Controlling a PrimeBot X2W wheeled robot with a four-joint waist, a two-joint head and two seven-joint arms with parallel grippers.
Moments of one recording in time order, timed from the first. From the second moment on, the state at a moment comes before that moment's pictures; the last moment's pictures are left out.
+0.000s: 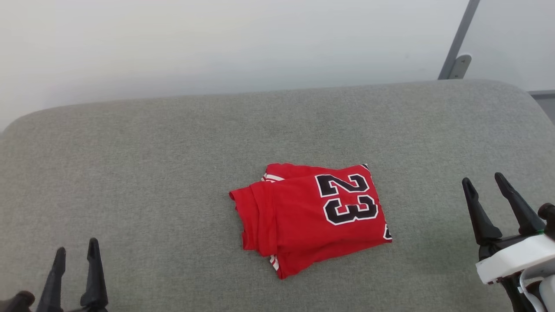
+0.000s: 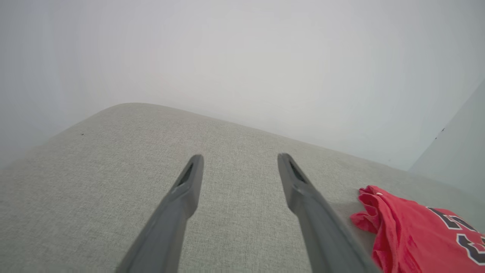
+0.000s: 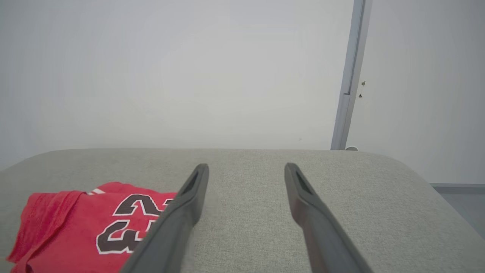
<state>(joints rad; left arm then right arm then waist) 0.14 0.20 0.14 0.11 -0.49 -0.13 -0.26 -0.14 -0.46 0.18 0.27 0.56 0.13 -0.26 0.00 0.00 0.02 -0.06</state>
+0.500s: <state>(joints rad) 0.17 0.19 0.15 0.08 -0.48 -0.13 -0.26 -0.07 -0.37 0.11 0.26 0.50 0.13 -0.26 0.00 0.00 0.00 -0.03</state>
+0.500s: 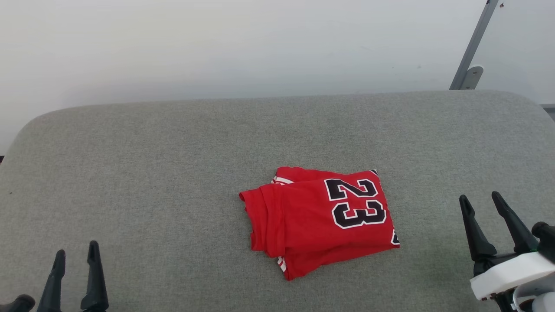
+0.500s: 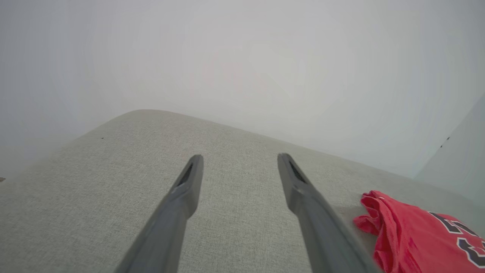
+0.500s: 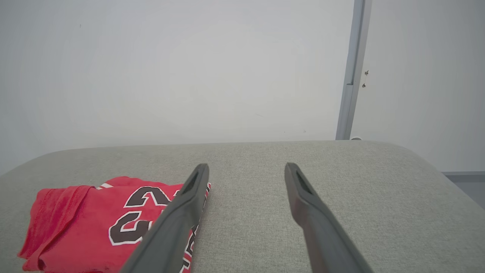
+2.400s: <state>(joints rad) 0.07 0.15 -0.03 0.12 -0.48 -0.13 -0.26 -0.35 -0.62 0.51 0.44 0.89 0.13 0.06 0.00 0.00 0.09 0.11</state>
